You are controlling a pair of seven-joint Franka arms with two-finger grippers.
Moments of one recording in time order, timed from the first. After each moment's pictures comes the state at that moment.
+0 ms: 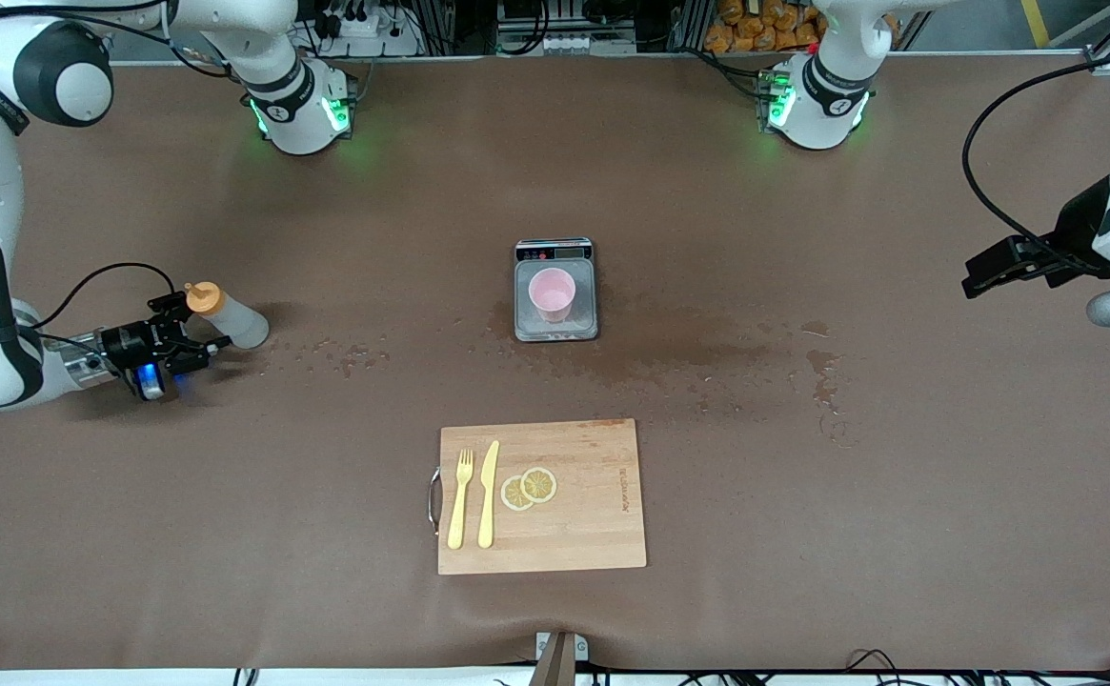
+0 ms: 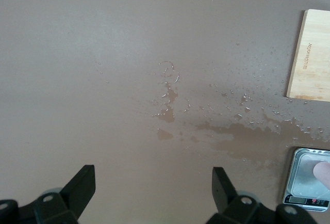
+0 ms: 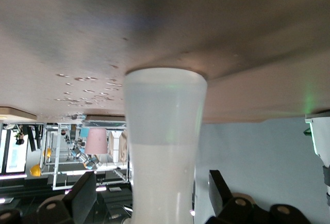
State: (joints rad) left arm 0.05 0.10 -0.15 -1.48 -0.01 1.56 -0.22; right arm -0.43 0.93 -0.09 -1.48 0.69 1.22 0.36
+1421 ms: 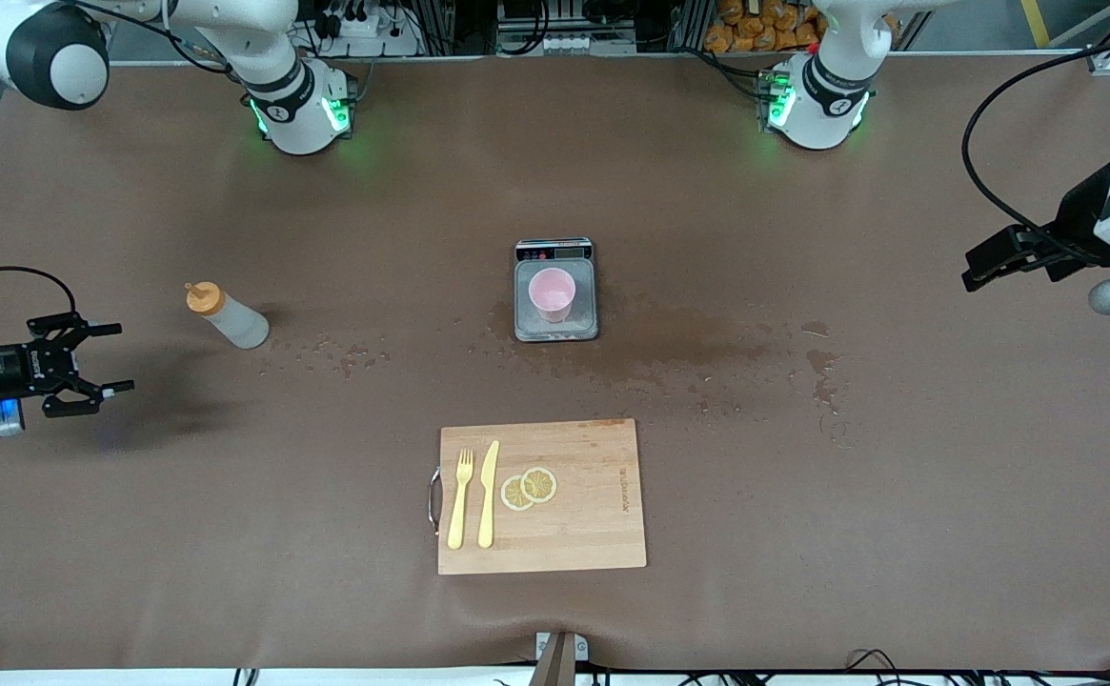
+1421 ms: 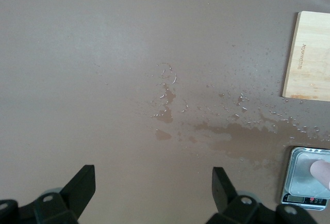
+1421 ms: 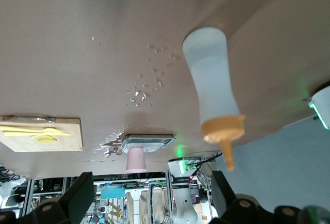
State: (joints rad) left arm 0.05 0.08 -0.15 -1.48 -0.01 1.56 -0.22; right arm -0.39 0.84 -0.12 -1.11 0.69 1.12 0.76
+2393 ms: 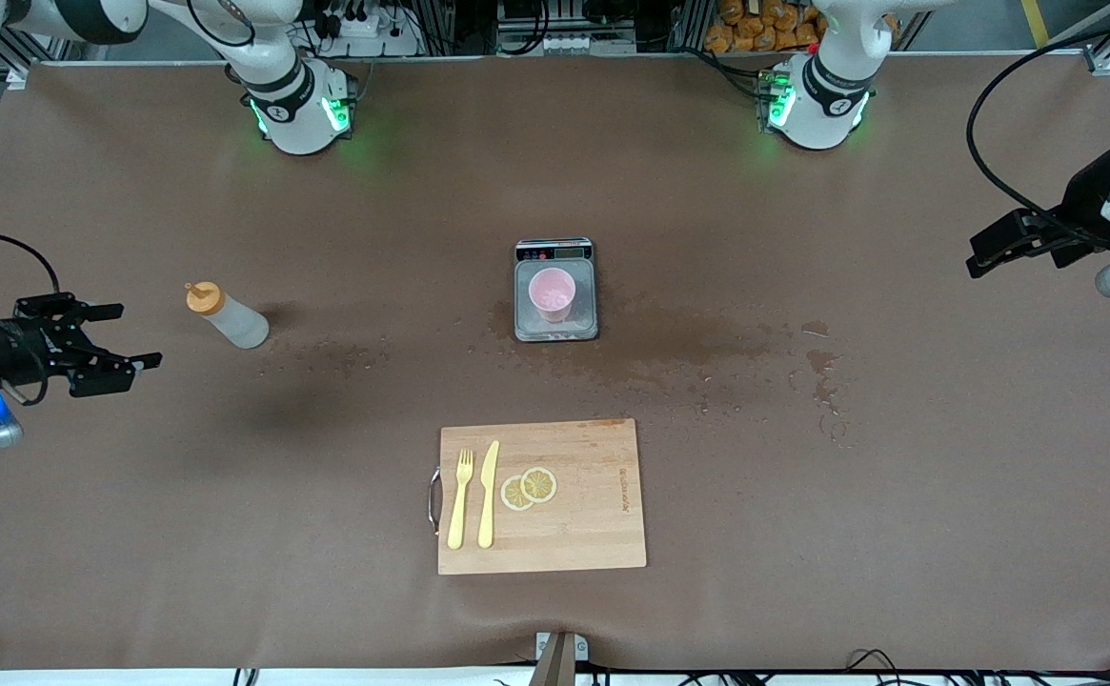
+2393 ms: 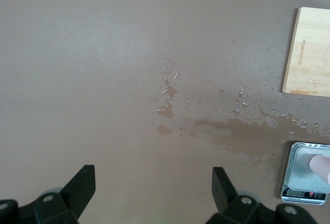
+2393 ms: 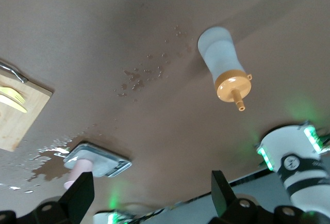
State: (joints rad) left arm 0.05 0.06 -0.15 -1.48 -0.01 1.53 -0.22; right arm -0.12 0.59 -0.09 -1.08 0.39 1.14 0.60
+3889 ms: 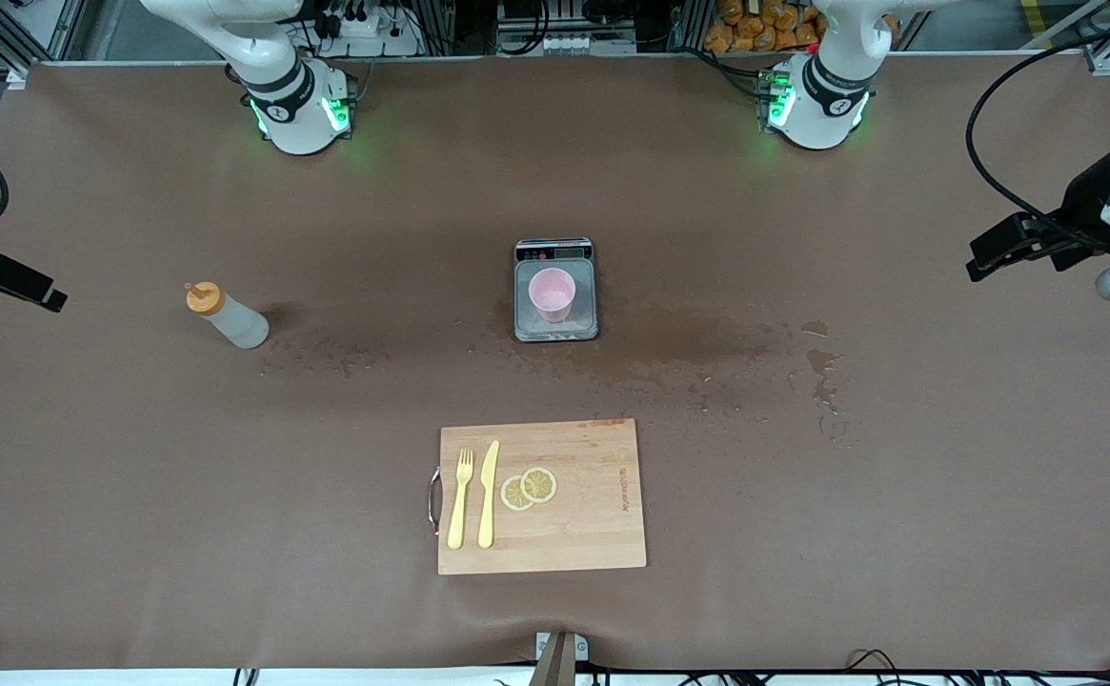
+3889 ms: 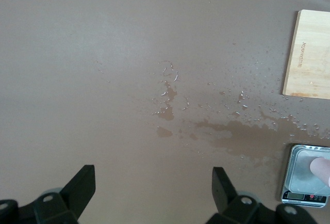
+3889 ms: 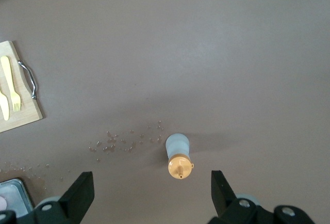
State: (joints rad) left arm 0.05 0.06 -0.15 -1.49 -0.01 1.55 -0.22; right arm -0.01 0.11 -0.08 -1.48 0.03 1.59 0.17
